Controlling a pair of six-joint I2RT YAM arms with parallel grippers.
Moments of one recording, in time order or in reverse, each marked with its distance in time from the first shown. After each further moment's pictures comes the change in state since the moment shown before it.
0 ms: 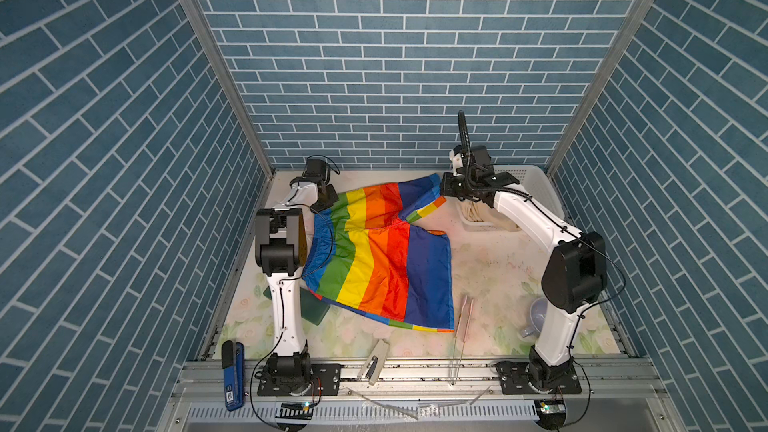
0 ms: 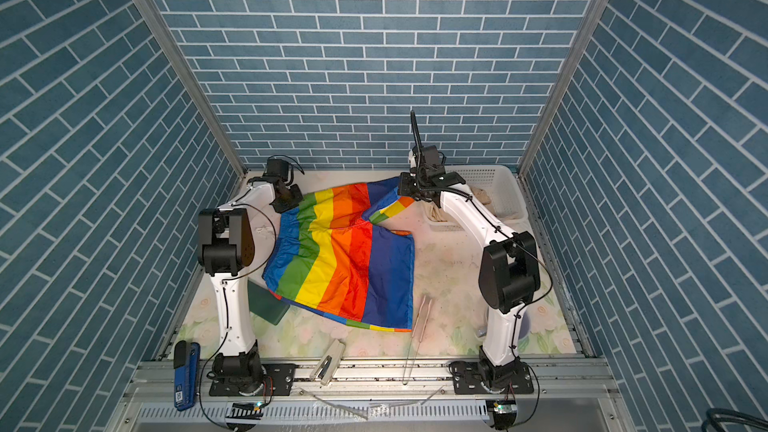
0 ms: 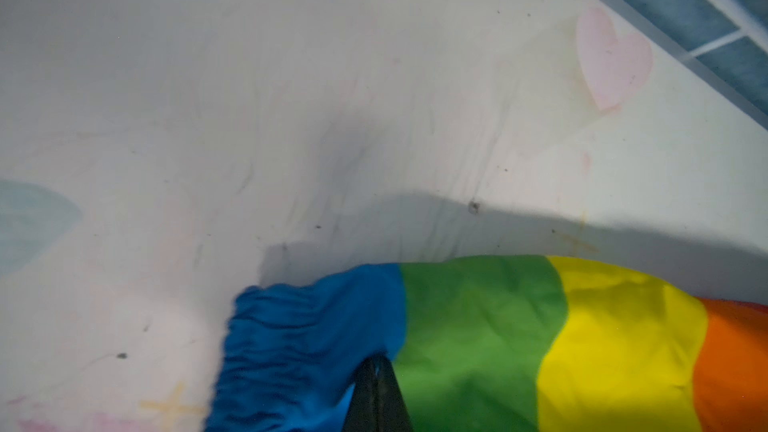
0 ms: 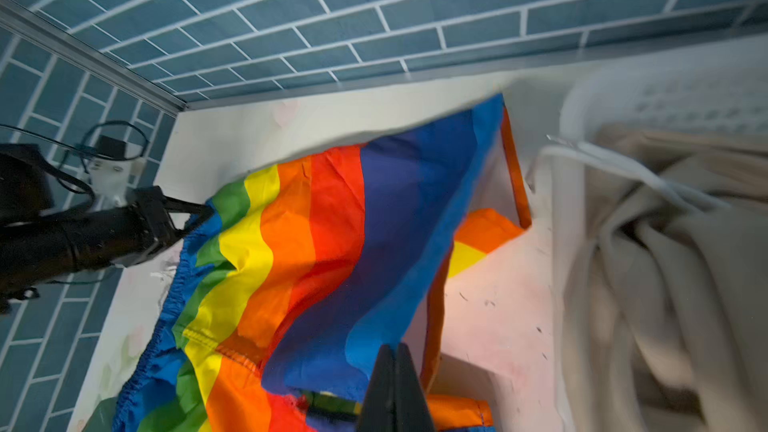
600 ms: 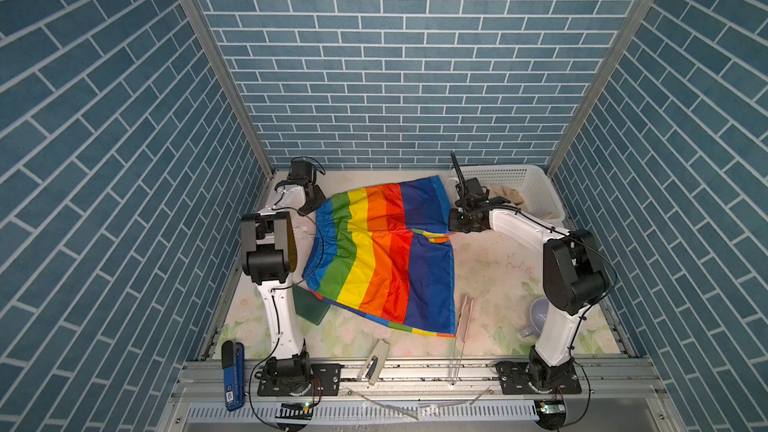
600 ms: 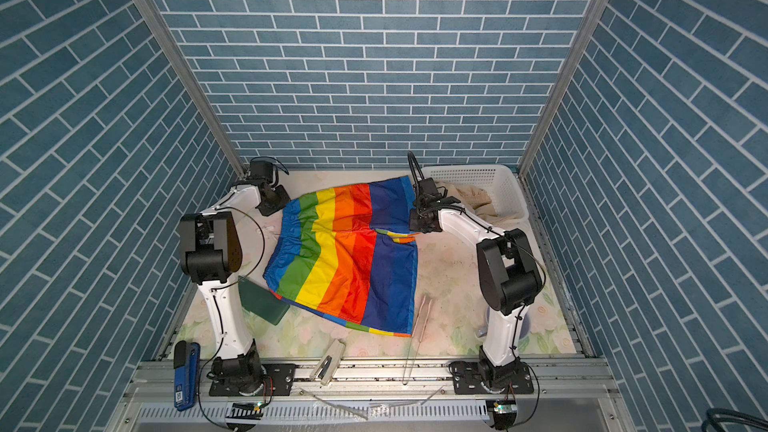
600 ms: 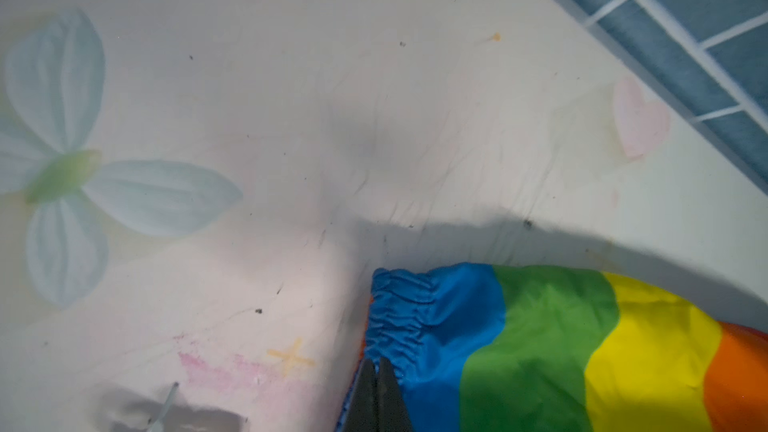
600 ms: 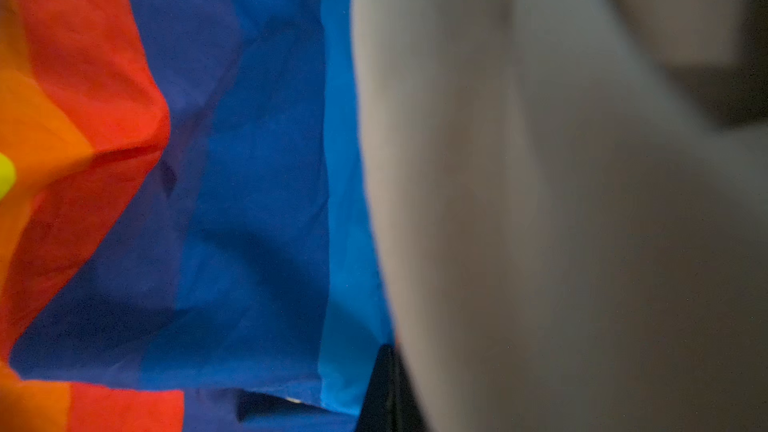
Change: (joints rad) left arm 0.055 -0.109 -0.147 0.047 -0.008 -0.035; right arm 0.002 0.034 -0.243 -0.039 0.199 0.030
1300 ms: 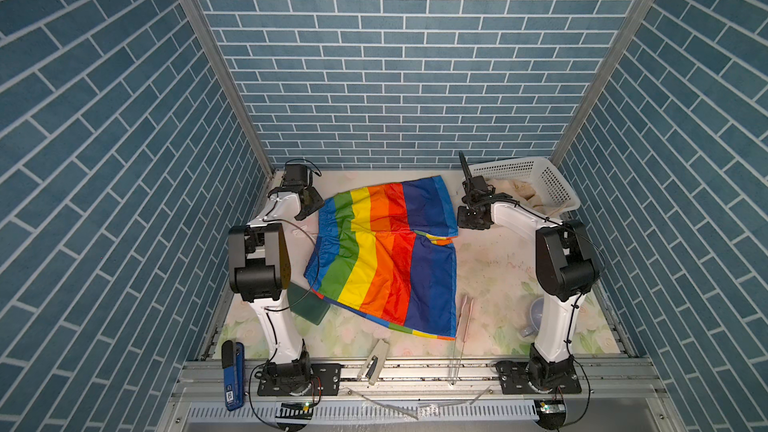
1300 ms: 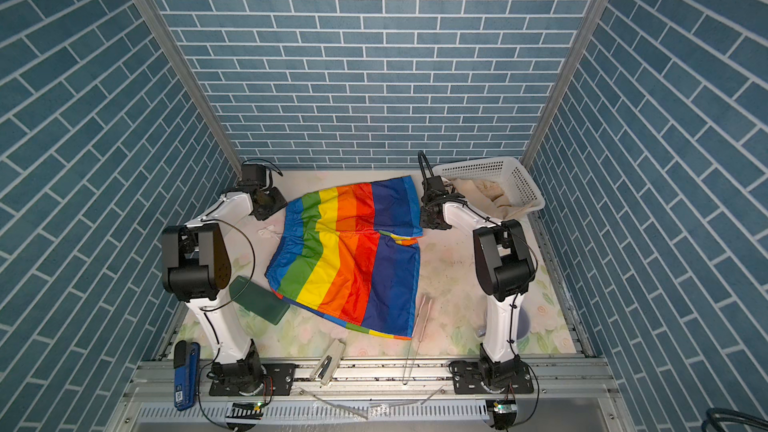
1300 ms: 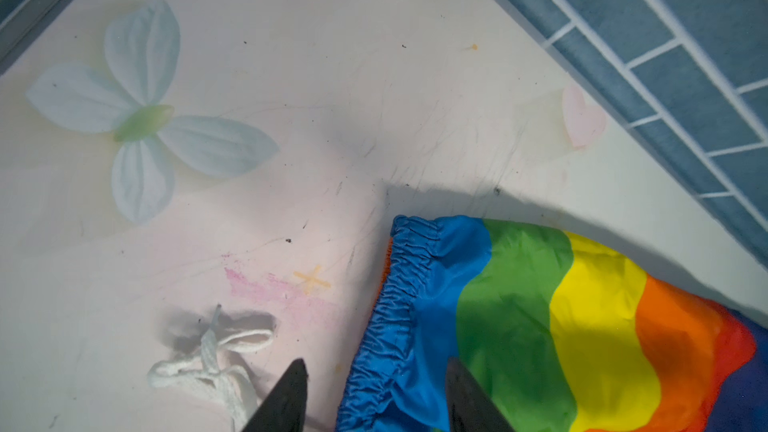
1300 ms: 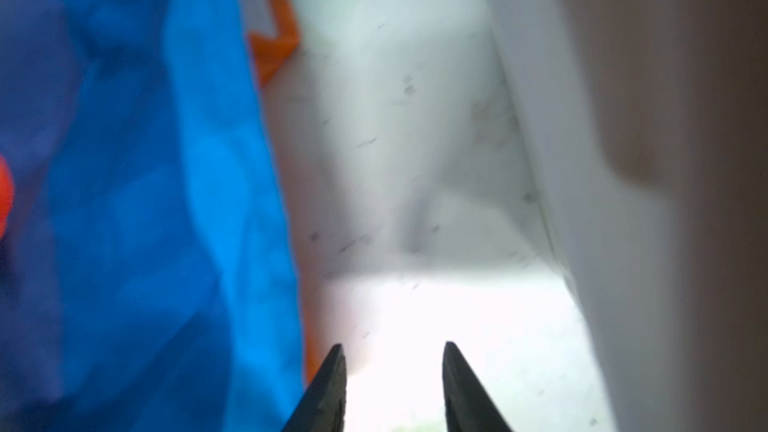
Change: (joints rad) left arm 0.000 -0.217 -0.205 0.063 0.013 -0.048; right arm -0.110 0.117 0.092 -0.011 0.032 -0.051
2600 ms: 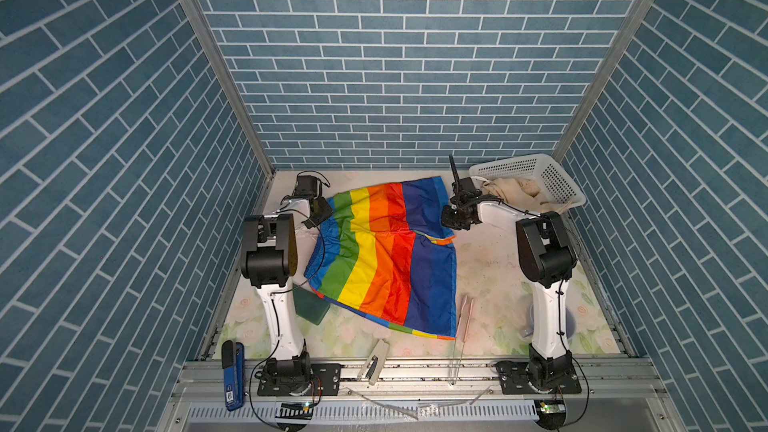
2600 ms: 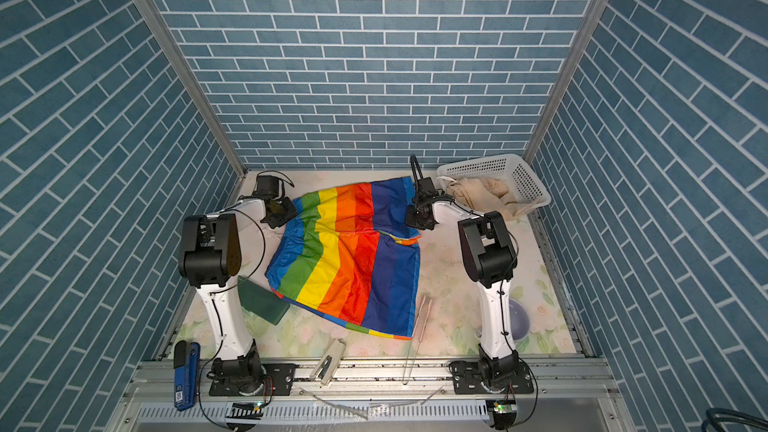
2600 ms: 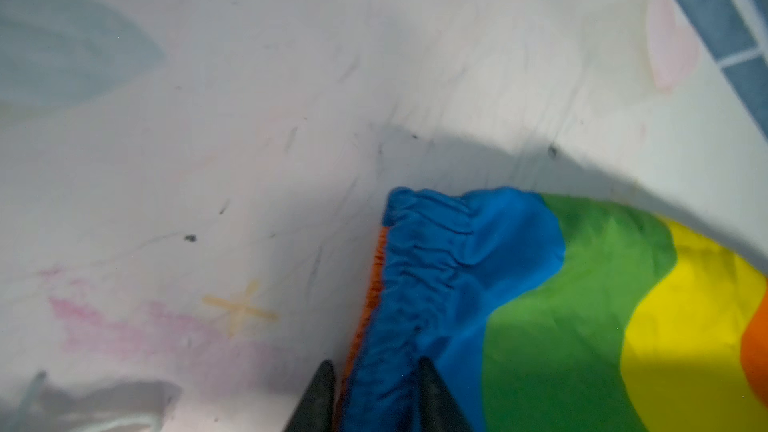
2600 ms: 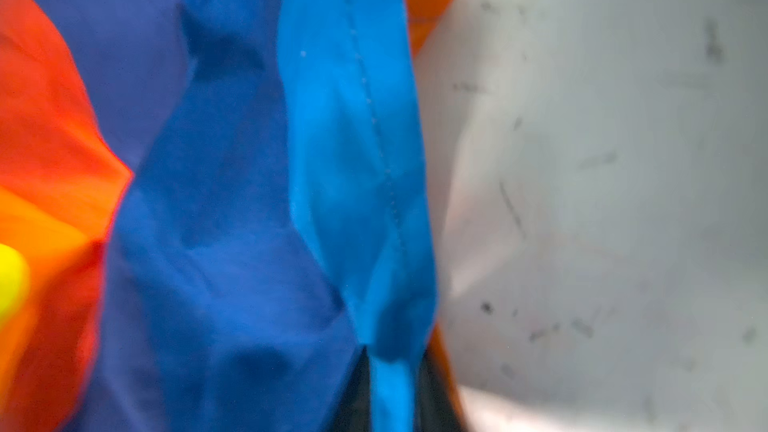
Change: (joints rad) left arm -0.027 0.179 -0.010 0.135 0.068 -0.041; right arm 0.049 0.185 0.109 0.109 -0.274 0.142
